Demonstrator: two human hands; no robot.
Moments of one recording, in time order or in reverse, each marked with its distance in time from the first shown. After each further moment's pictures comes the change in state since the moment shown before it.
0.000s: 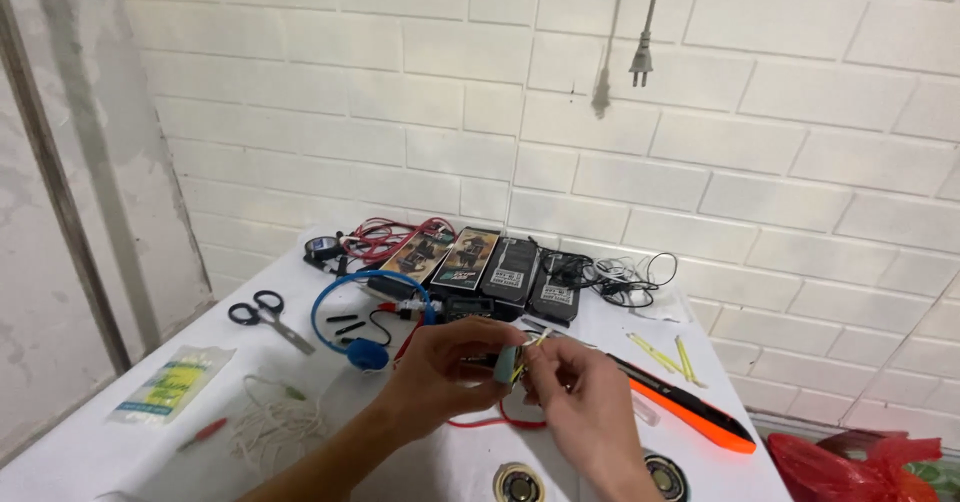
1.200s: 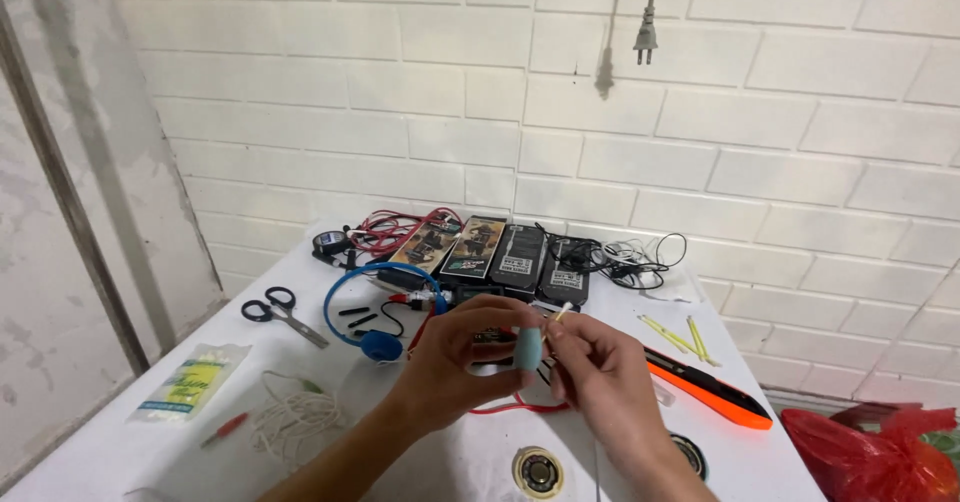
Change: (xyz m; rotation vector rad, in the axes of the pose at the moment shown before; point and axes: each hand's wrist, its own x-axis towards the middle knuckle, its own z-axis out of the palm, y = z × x) left_hand -0.005 0.022 0.009 0.169 -0.036 0.139; right_hand -0.001 0.007 0.000 0.429 -0.091 -0.171
